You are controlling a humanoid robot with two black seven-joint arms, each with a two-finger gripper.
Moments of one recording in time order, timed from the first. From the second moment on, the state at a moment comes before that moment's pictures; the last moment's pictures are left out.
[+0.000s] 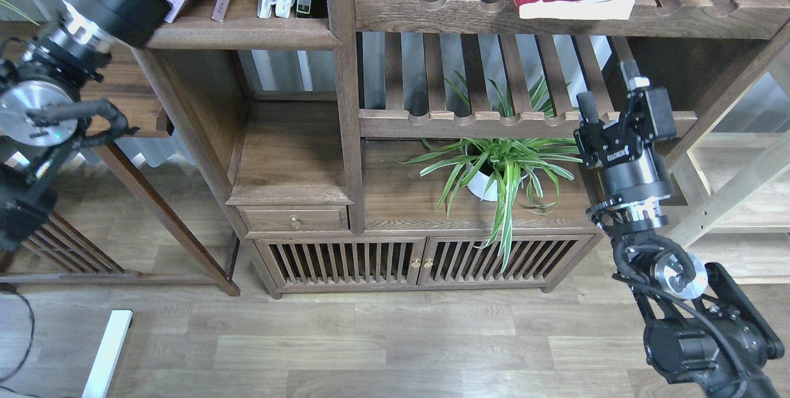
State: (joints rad) left arm -0.74 0.46 -0.97 -1.34 0.12 -0.49 -0.13; right arm 0.15 -0.22 1.39 1.28 0.55 0.54 -0.14
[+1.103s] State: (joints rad) left arm -0.57 0.41 -0.90 -1.34 0.13 -0.49 0.13; right arm 0.29 -0.25 1.37 1.31 0.54 0.32 -0.14
